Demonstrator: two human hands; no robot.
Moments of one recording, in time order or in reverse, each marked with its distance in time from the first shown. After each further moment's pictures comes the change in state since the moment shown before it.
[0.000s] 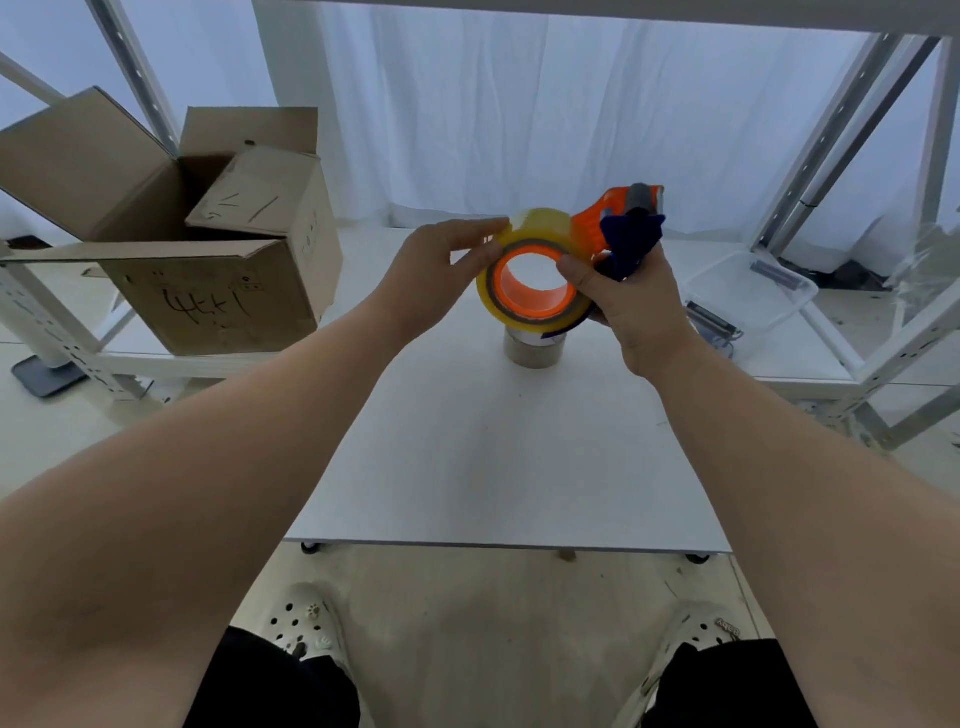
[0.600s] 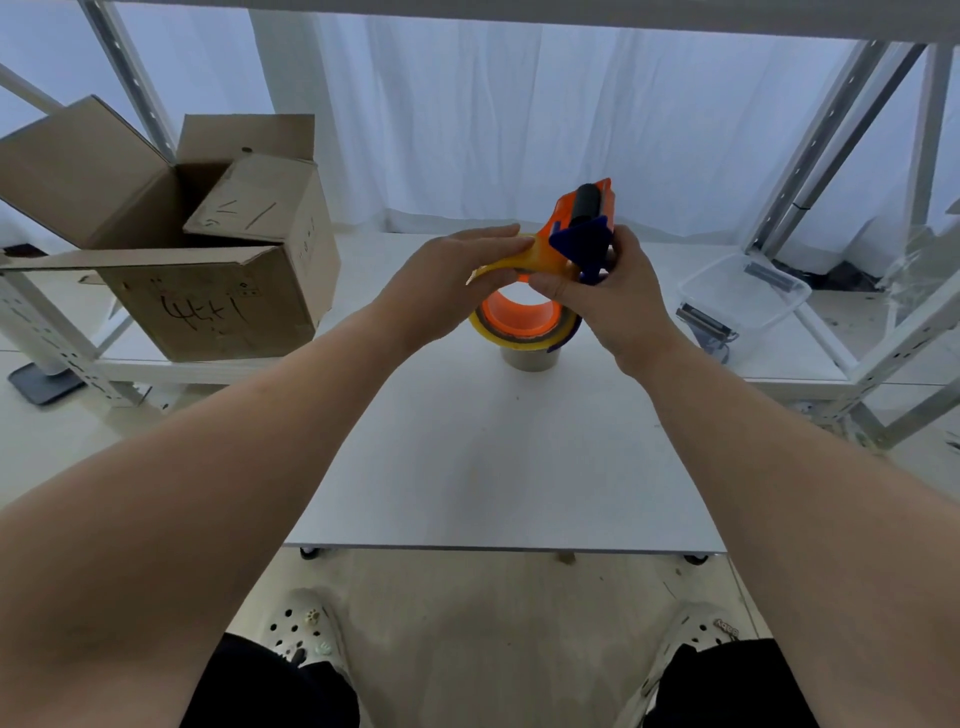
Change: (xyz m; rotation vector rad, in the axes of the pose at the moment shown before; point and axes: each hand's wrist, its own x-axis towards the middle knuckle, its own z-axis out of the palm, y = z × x) left_hand -0.002 0.007 0.000 0.337 -0.116 0.208; right_hand -0.004 -0.009 0.010 -0.257 -0.014 -0.112
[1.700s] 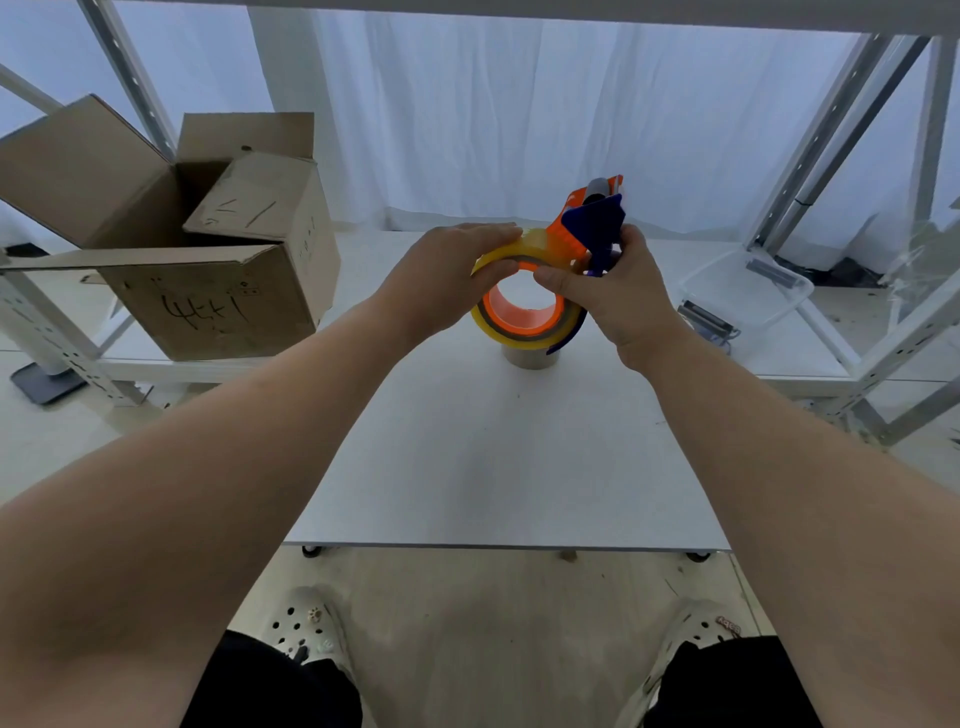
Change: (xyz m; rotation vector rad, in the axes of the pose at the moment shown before) left_hand 0.003 0.003 -0.003 0.119 0.042 -0.037; right_hand 0.004 0.000 -0.002 0.046 0.016 0.088
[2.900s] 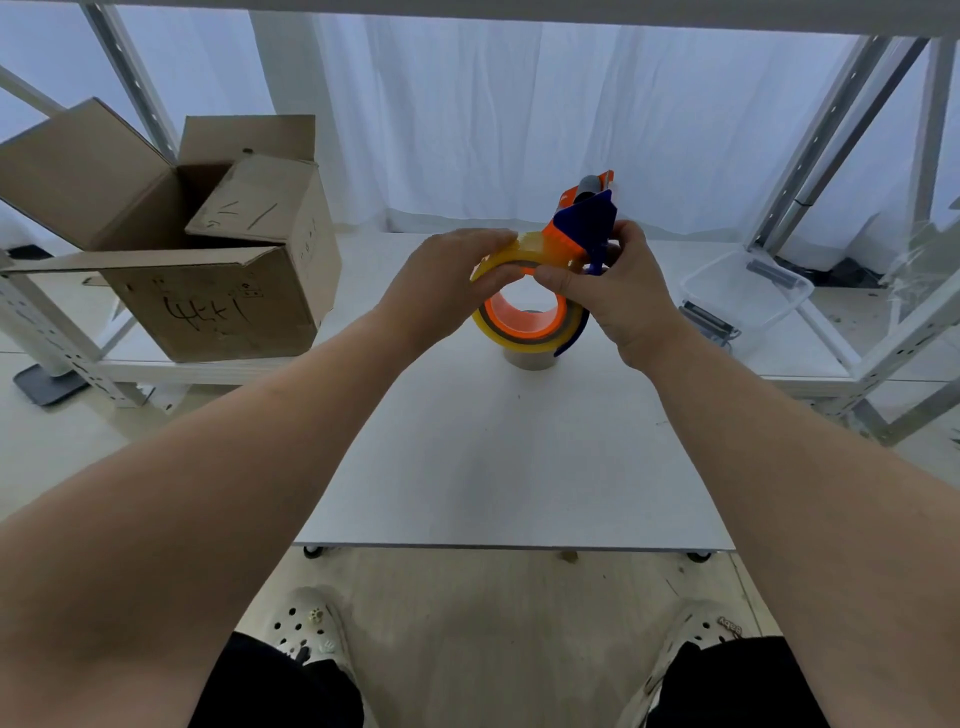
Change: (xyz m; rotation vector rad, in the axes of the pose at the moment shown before) left_hand -0.003 0.003 0.003 -0.016 0.008 -0.052; right_hand -0.002 -0.004 0.000 -0.046 -0.014 -0.027
